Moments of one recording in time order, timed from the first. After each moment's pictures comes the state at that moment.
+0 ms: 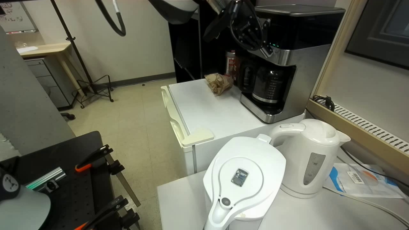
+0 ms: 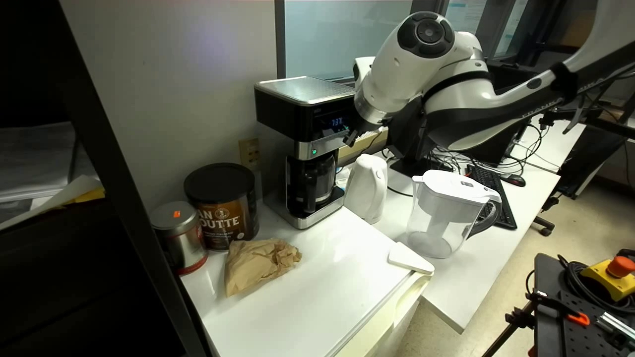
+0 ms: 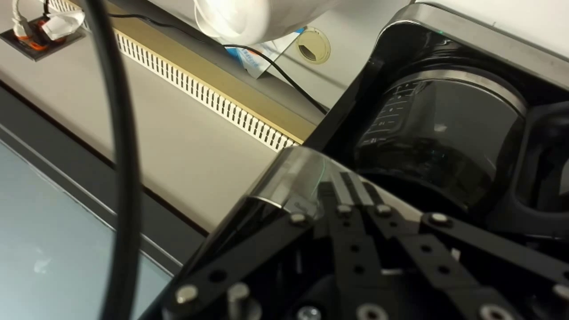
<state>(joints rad) 0.06 0.31 0.00 -1.90 -1.07 2.53 0.72</state>
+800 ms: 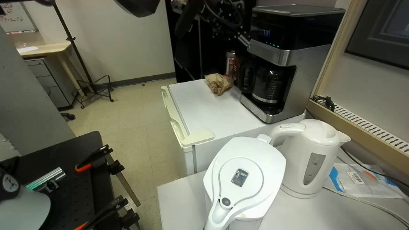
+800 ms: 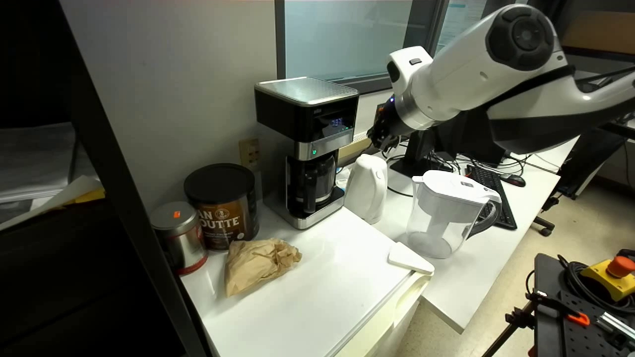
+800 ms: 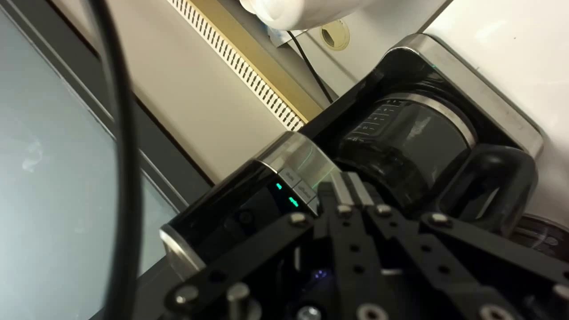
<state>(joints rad) 0.10 0.05 0.02 -2.18 -1.33 2.55 0.73</state>
